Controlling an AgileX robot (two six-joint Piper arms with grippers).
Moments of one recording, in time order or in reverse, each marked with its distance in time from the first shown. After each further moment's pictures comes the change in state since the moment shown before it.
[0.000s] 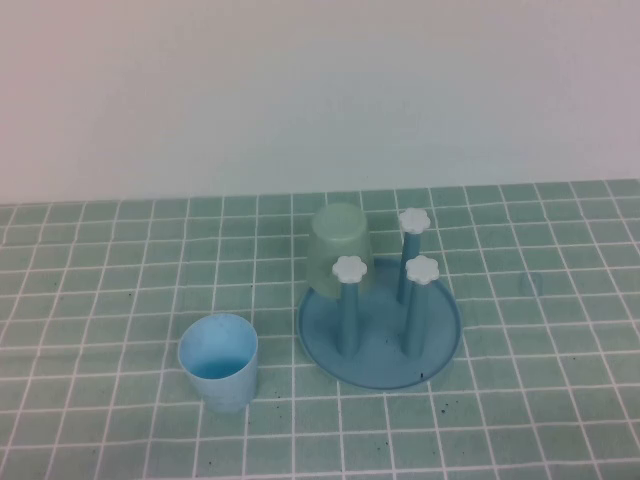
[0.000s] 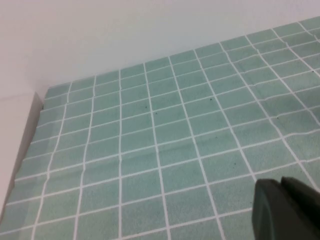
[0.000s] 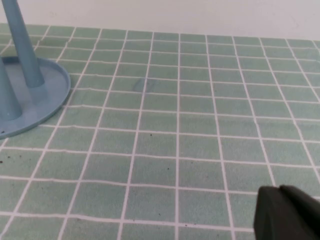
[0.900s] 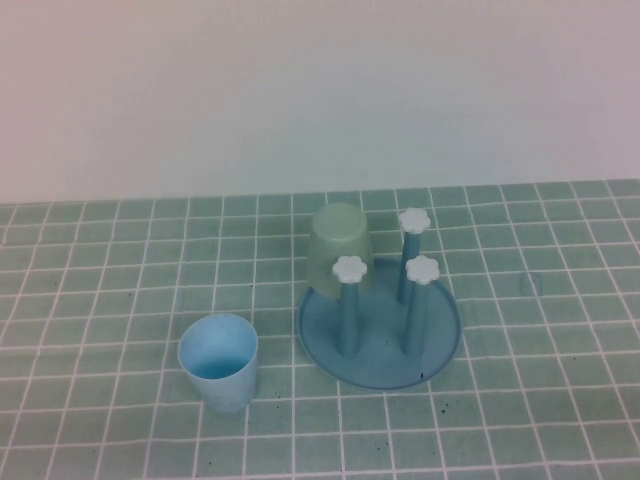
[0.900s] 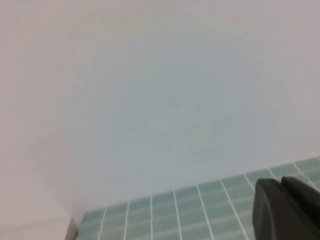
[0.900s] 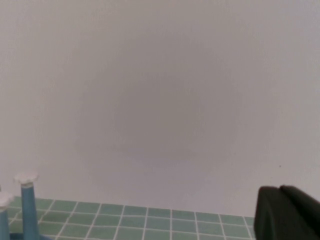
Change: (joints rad) right arm 0.000 0.000 0.000 -0.113 -0.487 0.078; left arm 0.000 0.002 0.000 0.002 -0.365 0.000
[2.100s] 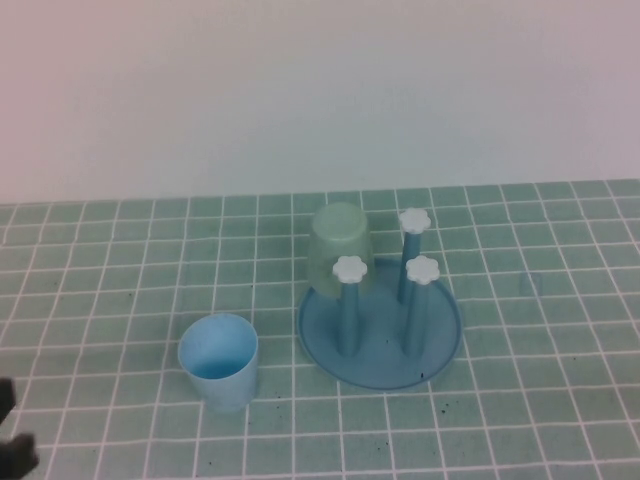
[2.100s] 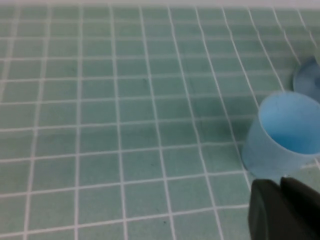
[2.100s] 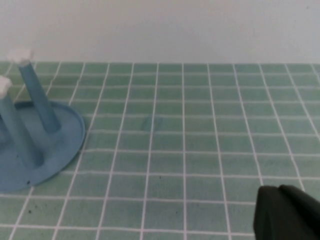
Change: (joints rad) right arm 0.000 0.325 -0.338 0.143 0.545 -0.046; left arm 0.000 0.566 -0.472 -0.267 0.575 -0.042
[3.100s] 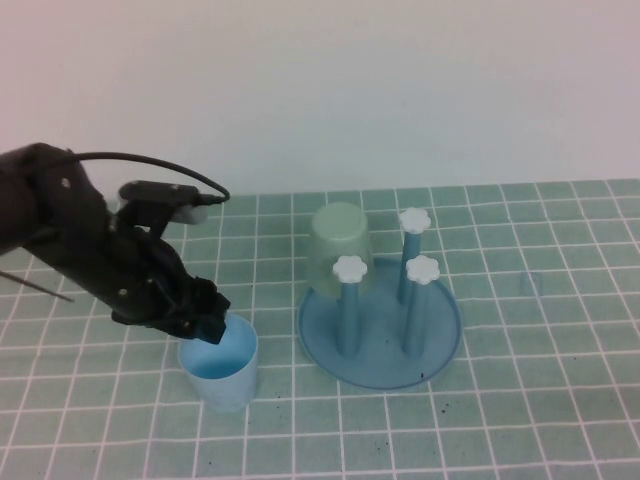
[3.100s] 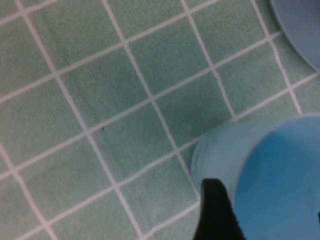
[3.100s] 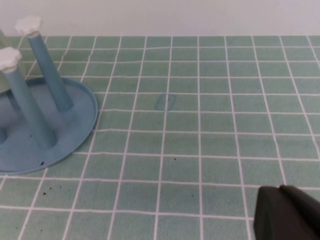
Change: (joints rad) right arm 0.000 0.035 0.028 0.084 0.014 -0.067; left arm -0.189 1.131 -0.701 -0.112 0.282 0.247
